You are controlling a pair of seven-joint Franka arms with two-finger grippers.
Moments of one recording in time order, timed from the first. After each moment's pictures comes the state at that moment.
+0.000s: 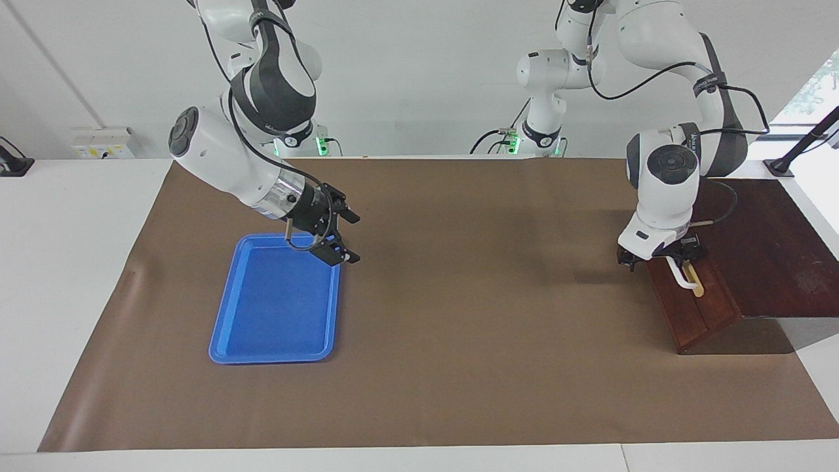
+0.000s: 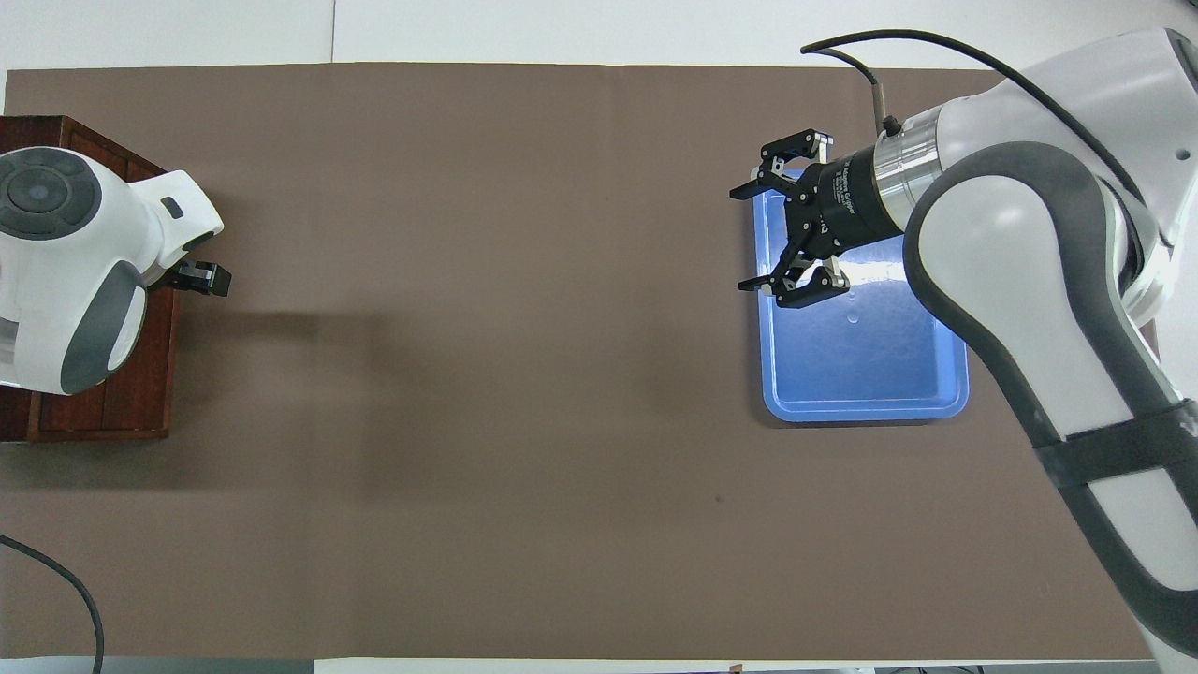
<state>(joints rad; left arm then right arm) -0.04 0.20 -0.01 -1.93 0.45 2.14 -0.05 0.22 0.26 -0.03 -1.59 0.65 1.85 1.52</state>
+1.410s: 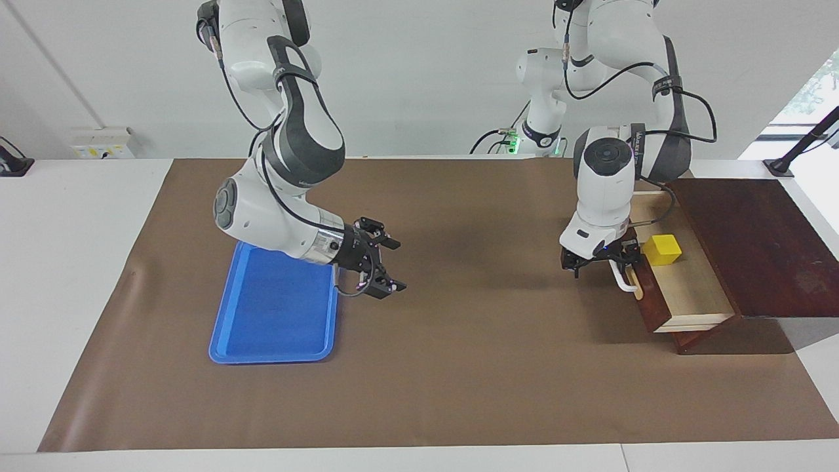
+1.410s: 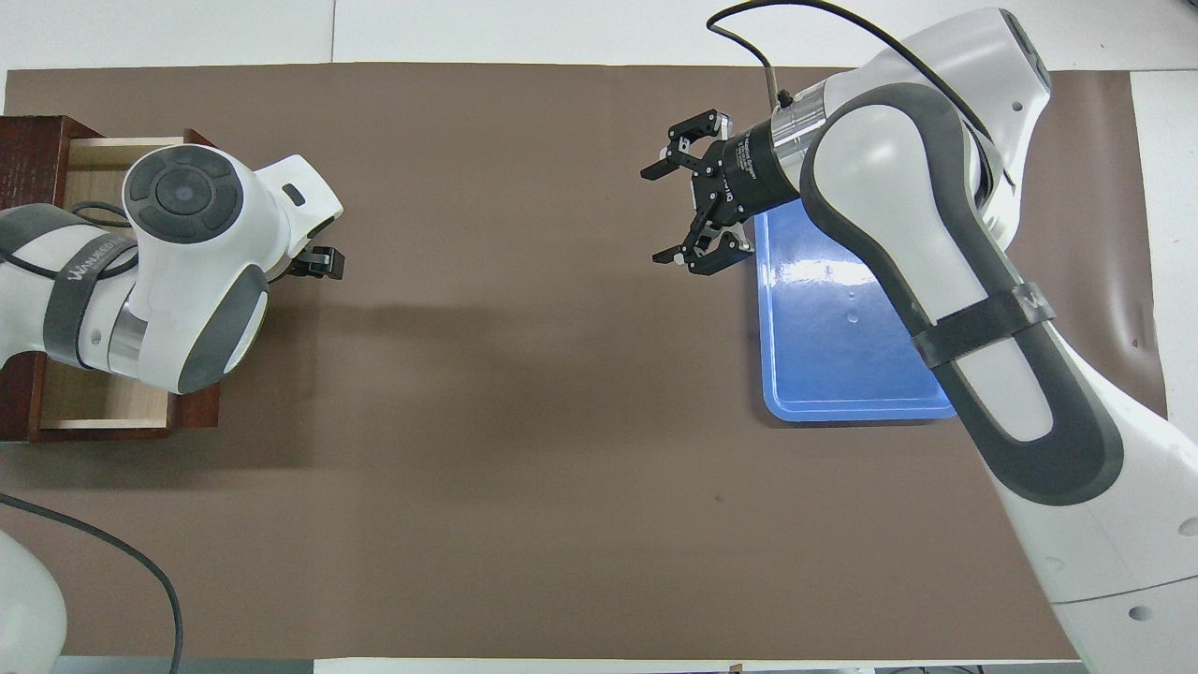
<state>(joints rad) -0.23 0.22 -0.03 -1.88 0.36 2.12 -0.27 0.27 0.50 -0.03 -1.40 0.82 1.87 1.47</state>
